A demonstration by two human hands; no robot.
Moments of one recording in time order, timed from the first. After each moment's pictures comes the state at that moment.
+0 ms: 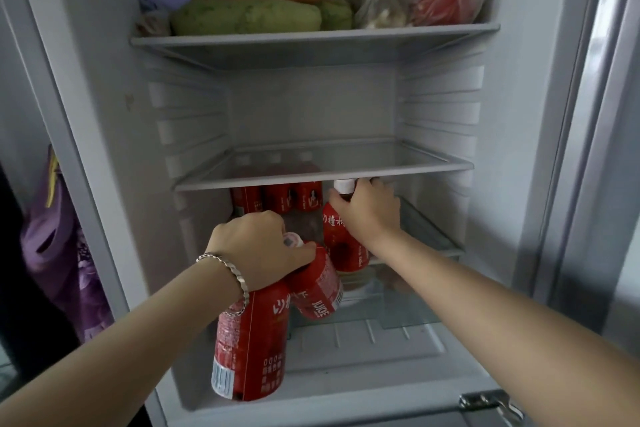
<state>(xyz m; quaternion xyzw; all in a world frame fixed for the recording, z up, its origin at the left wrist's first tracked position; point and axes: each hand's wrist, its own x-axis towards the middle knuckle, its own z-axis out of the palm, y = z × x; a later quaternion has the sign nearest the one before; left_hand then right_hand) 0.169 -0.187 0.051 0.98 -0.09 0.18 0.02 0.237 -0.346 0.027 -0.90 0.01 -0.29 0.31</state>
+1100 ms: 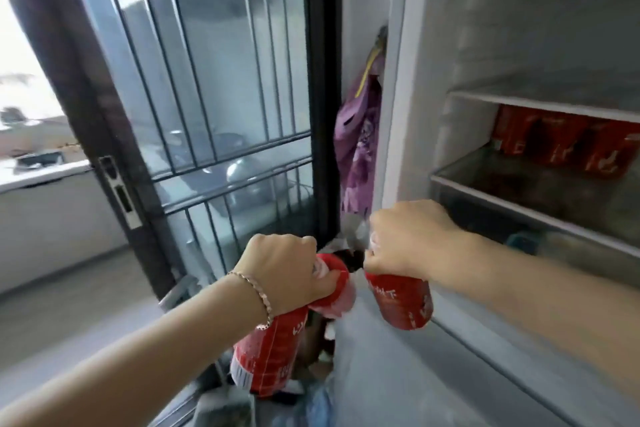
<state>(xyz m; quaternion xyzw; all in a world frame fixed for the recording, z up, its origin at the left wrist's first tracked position) -0.037 -0.112 -0.036 0.96 0.25 0.08 -0.12 0.090 -0.213 0.001 -0.81 -0.57 -0.11 -0.07</state>
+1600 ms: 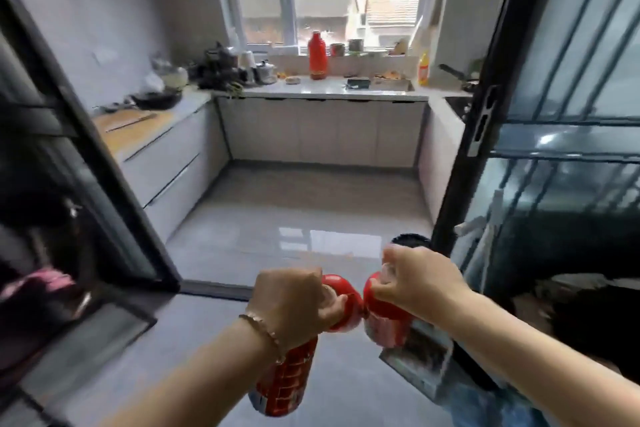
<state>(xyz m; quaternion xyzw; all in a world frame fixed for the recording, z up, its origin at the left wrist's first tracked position) -0.514 -0.152 -0.128 0.78 0.62 0.01 -0.05 -0.344 -0.113 -0.114 -0.60 -0.80 0.06 0.07</state>
